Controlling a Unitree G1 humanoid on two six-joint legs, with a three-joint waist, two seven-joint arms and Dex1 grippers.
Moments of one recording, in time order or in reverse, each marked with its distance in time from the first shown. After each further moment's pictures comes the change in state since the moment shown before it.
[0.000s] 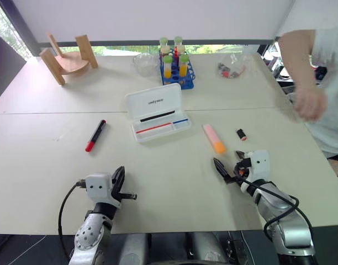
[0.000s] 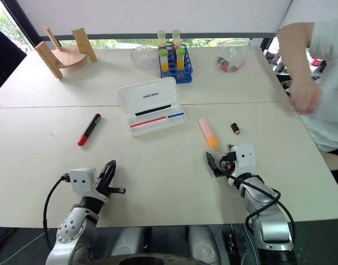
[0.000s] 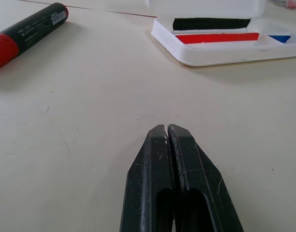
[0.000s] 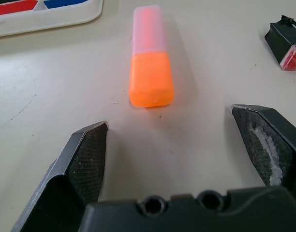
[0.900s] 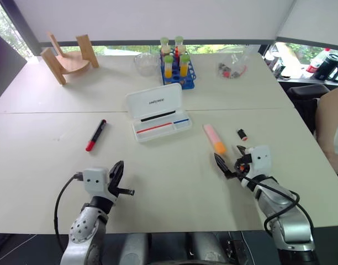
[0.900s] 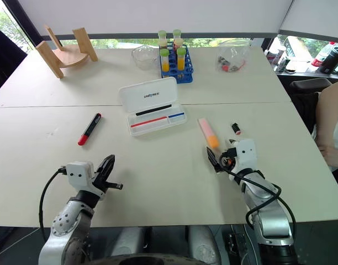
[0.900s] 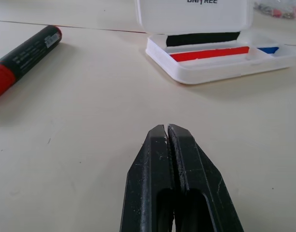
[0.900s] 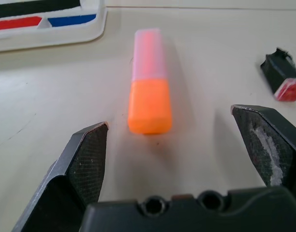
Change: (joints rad) left arm -0.112 0.102 0.047 -0.003 -0.082 0.066 -0.083; right arm -0.050 -0.037 -0.006 0.013 -0.012 -0.025 0.003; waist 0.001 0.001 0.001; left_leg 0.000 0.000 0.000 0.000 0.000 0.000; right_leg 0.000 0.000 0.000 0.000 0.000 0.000
